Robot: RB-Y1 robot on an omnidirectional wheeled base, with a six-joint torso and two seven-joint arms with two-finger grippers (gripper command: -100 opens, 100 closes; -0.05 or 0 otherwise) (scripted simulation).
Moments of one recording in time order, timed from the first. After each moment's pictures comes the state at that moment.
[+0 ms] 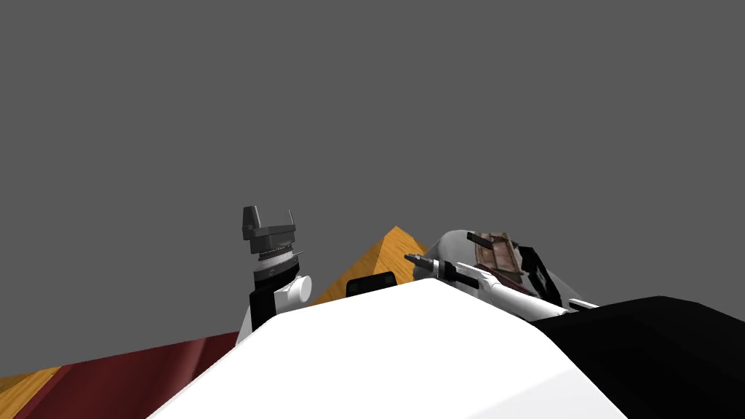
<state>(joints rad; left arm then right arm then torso) 0.48 0.00 0.00 -2.28 0.00 -0.48 0.13 0.25 -0.97 0.65 -1.29 0.12 -0.82 0.02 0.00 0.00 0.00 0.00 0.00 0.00</state>
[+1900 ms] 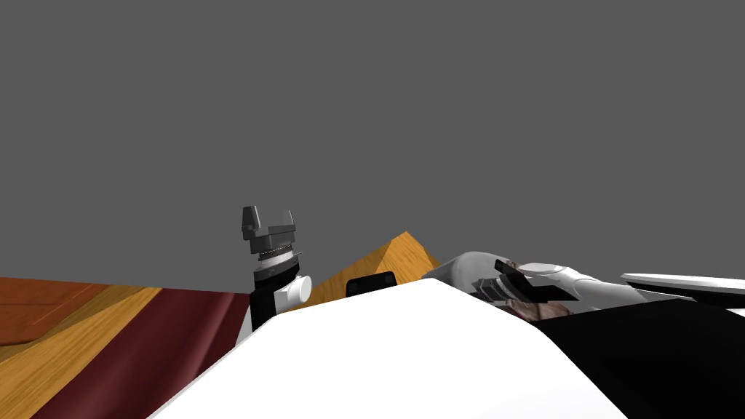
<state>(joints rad) 0.48 0.00 0.00 -2.28 0.00 -0.48 0.13 0.18 -1.40 1.05 -0.95 0.41 -0.85 0.02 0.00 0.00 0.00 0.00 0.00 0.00</state>
